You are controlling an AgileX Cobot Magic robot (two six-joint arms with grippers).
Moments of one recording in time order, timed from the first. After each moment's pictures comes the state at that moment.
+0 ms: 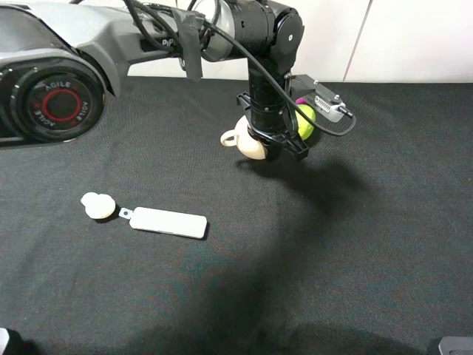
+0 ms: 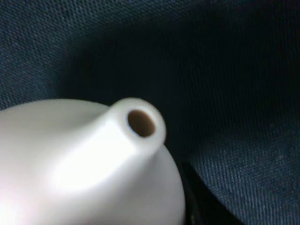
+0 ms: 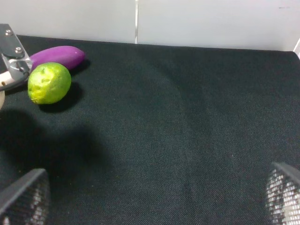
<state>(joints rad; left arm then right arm) -0.80 2.46 -2.09 -0.01 1.05 0.19 -0.02 -0.01 -0.50 0.06 1.02 -0.08</state>
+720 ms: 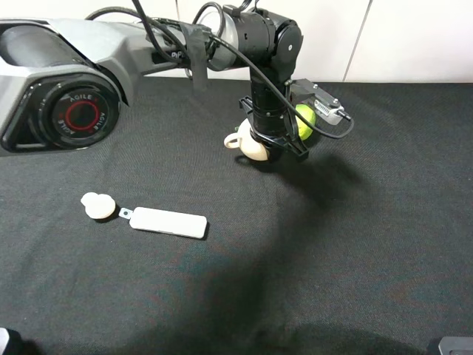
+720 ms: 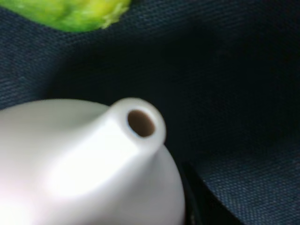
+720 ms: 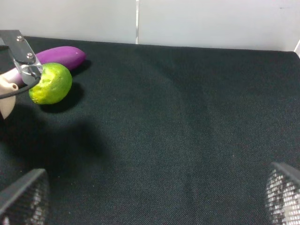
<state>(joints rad) -0.79 2.52 -2.14 -0.01 1.02 0.20 -0.02 -0.01 -0.50 0.06 1.02 -0.08</state>
